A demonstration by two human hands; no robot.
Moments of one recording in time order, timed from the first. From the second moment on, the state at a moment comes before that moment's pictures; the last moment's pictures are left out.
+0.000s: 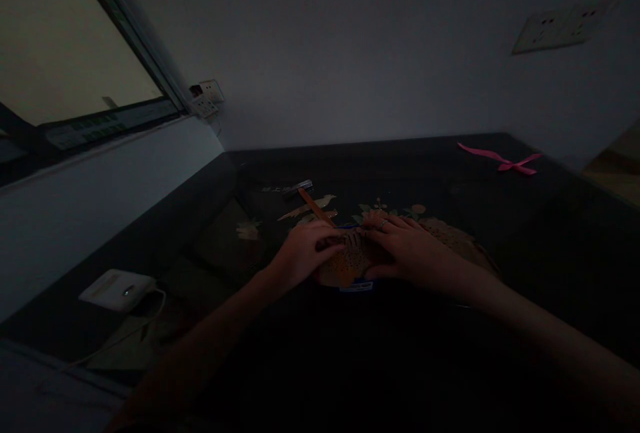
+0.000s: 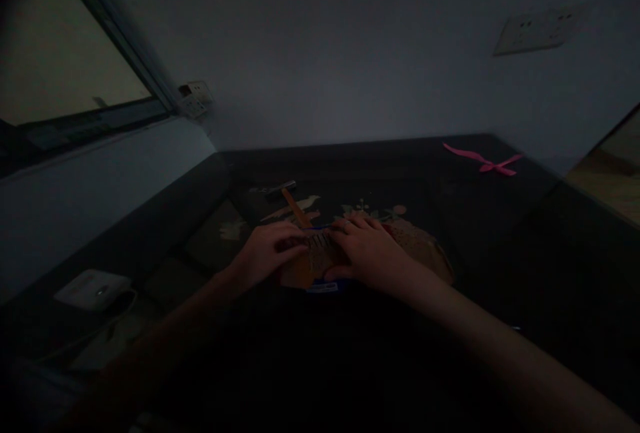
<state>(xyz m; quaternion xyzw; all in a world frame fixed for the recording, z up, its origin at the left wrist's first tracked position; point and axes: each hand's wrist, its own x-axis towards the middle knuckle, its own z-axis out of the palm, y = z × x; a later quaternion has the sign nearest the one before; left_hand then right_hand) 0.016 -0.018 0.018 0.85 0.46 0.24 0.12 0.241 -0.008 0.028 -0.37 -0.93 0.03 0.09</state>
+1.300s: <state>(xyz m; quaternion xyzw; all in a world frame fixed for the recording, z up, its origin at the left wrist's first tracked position) -0.156 -0.031 -0.030 0.67 0.73 0.03 0.16 0.242 -0.007 0.019 -0.38 -0.92 -0.02 0.06</state>
